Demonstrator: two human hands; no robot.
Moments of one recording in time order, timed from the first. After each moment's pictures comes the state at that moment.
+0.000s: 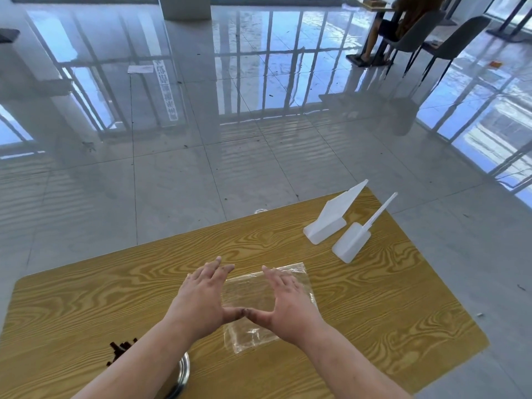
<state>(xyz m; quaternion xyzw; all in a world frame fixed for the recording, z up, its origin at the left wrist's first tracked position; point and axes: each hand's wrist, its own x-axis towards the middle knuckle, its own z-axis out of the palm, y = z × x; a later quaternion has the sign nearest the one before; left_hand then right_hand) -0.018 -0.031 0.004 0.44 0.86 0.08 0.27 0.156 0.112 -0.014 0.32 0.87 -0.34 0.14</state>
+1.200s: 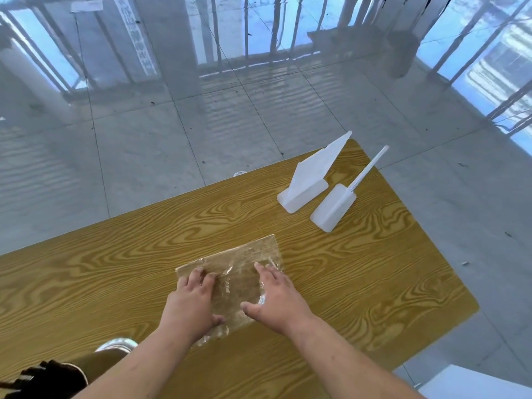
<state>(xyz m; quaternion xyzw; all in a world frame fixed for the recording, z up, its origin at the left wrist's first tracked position) 0.034 0.020 -0.109 0.43 0.86 -0.07 0.27 0.198 0.161 -0.108 0.37 0.81 -0.41 0.19</state>
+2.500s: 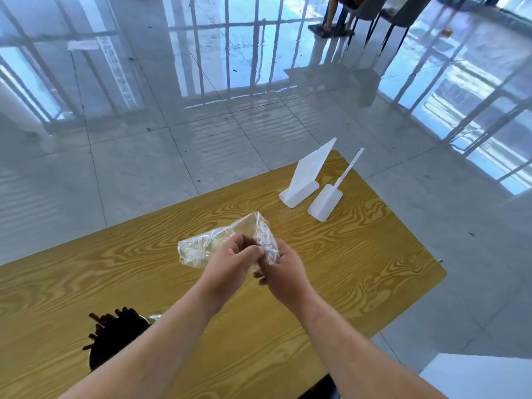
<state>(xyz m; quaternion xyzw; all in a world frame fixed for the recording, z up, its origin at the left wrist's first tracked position) 0.057 0.000 0.018 0.23 0.62 0.55 0.51 0.179 0.075 0.005 0.46 0.59 -0.65 -0.17</state>
